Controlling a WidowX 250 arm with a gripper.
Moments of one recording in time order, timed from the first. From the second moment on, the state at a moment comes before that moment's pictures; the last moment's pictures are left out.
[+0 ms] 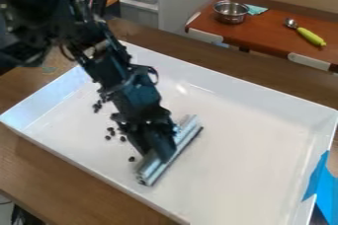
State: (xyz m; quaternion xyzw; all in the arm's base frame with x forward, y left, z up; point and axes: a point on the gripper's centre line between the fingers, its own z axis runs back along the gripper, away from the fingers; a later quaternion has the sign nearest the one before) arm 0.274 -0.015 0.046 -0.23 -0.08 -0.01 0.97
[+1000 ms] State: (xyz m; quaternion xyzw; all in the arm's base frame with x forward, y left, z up) arm 0.288 0.024 0.054 -0.24 -0.08 -0.01 0.97
